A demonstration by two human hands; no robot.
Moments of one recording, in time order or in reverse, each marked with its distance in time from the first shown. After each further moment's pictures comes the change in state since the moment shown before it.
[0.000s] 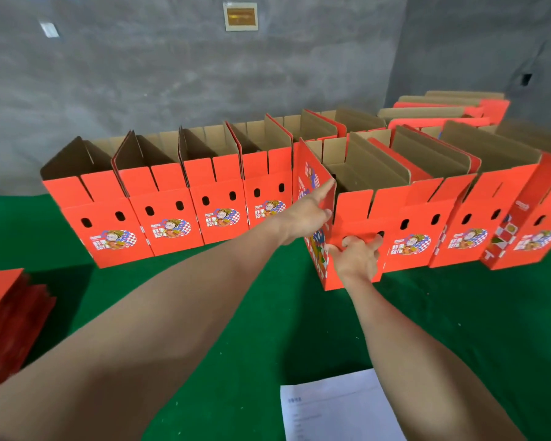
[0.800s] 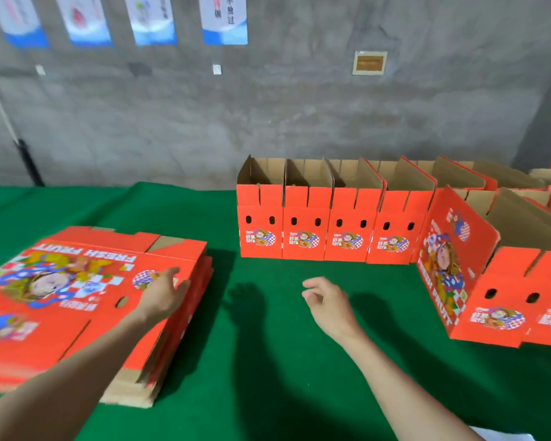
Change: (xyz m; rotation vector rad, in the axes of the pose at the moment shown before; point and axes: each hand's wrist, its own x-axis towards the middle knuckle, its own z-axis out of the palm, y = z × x) left_hand -0.357 -0.253 -0.235 0.370 0.810 -0.612; right_hand -0.248 -0.156 0.057 0.303 -0.665 -0.595
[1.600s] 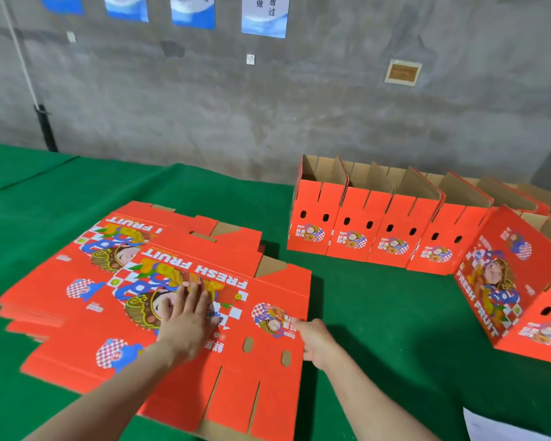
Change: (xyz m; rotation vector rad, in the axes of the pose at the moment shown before) left_hand -0.046 -0.142 -0.021 0.521 -0.128 0.098; right_hand -0.024 -0.054 0.186 0.400 -0.154 0.709
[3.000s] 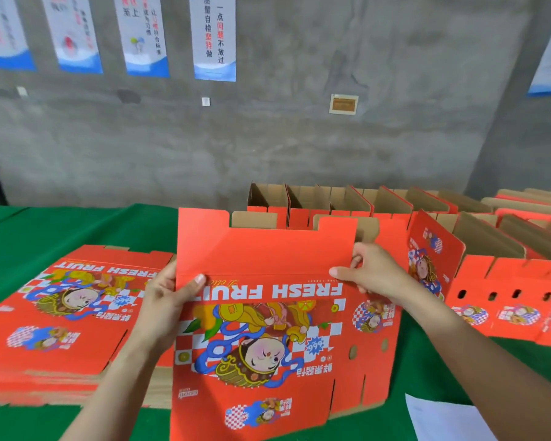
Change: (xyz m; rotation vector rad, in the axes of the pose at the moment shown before) left_hand -0.065 0.103 -0.131 -1.729 0.215 0.474; right_hand -0.150 -0.105 -0.204 -0.584 0.243 -0.821
